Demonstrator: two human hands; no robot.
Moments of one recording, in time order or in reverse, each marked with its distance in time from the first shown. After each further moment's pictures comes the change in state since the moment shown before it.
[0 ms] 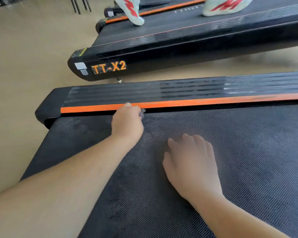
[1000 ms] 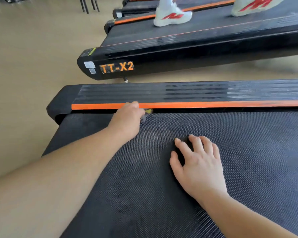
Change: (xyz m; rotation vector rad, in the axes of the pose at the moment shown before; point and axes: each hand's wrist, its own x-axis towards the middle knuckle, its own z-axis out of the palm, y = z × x) left_hand 0.011 -0.035 -0.014 0.154 -0.189 0.245; right_hand 0.001 0.001 -0.002 -0.005 -0.001 0.003
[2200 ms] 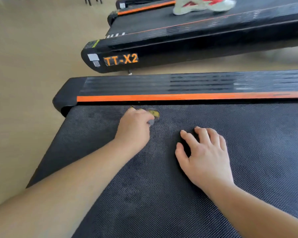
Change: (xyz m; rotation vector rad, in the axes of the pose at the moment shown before) left_hand -0.052 0.033 -0.005 -0.200 0.124 -0.100; right_hand 0.001 0.002 0.001 -0.004 0.020 -0.009
